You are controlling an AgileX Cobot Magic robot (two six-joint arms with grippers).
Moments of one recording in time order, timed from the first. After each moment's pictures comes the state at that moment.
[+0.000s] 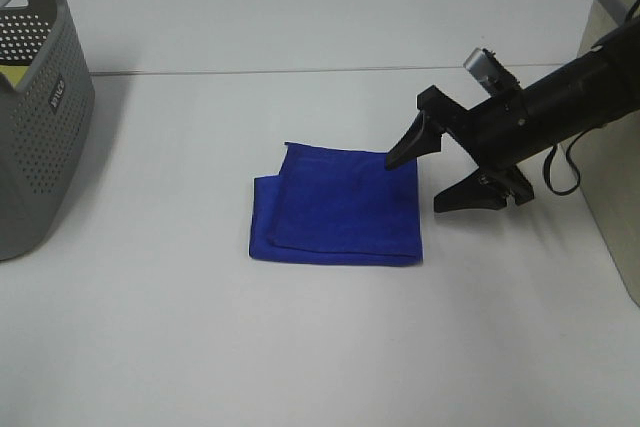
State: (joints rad) left arm 0.12 -0.01 -0.50 -0.02 1.05 0.08; right arm 0.13 2.05 -1.12 1.04 0.75 -0.57
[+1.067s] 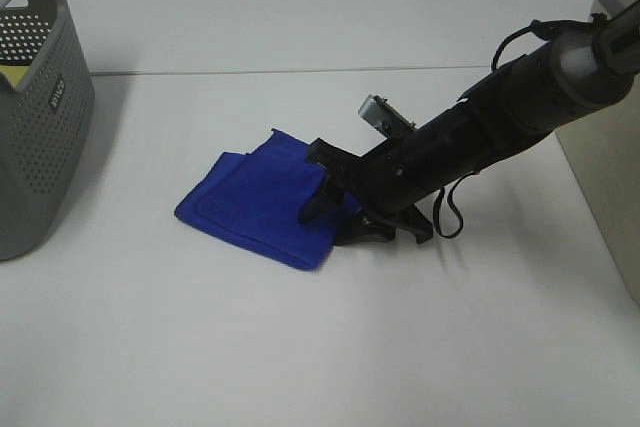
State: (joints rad) left arm 0.12 -0.01 -0.50 -0.02 1.05 0.08; right arm 0.44 2.16 -1.13 1.22 0.52 -0.56
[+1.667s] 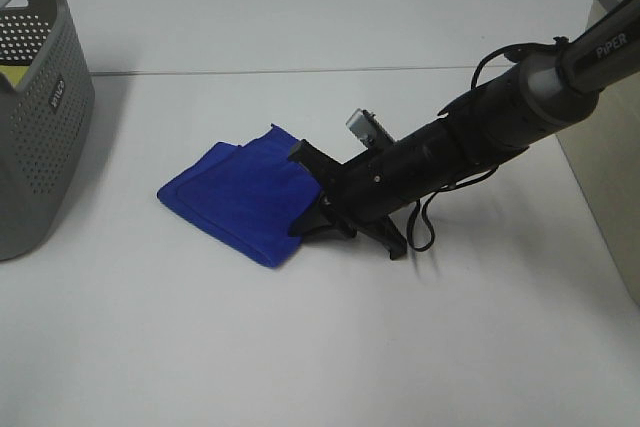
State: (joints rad) left arm 0.12 -0.01 -0.50 -0.02 1.05 0.08; right arm 0.47 2.24 -1.17 1.38 0.57 -0.57
